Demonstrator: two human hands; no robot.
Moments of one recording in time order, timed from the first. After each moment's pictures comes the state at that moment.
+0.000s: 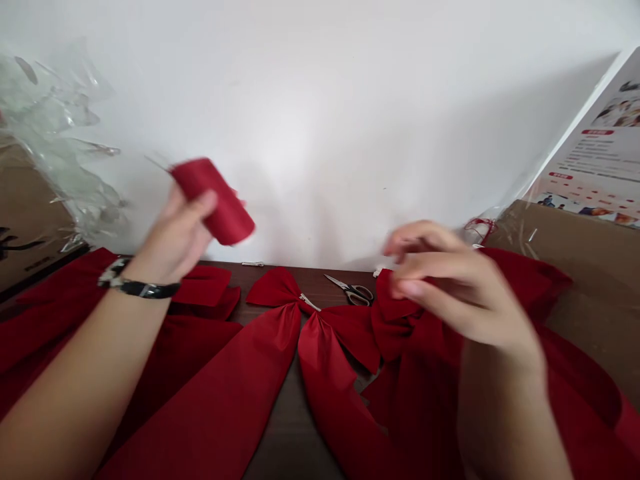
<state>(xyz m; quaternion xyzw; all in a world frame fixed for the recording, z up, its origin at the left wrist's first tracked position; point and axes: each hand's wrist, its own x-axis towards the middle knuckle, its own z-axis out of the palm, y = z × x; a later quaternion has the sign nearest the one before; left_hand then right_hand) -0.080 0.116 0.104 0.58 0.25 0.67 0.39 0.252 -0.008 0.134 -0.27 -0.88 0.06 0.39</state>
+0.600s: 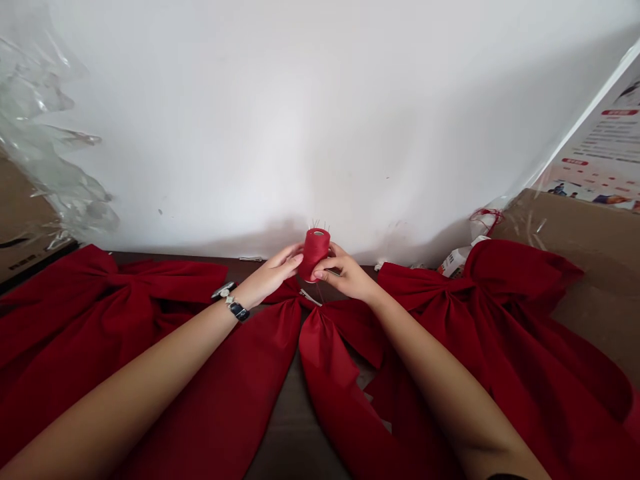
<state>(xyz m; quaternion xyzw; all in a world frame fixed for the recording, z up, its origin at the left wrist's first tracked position) -0.004 0.123 0.010 0.66 0.36 0.39 0.53 0.200 0.123 0.005 -0.30 -0.83 0.25 0.40</state>
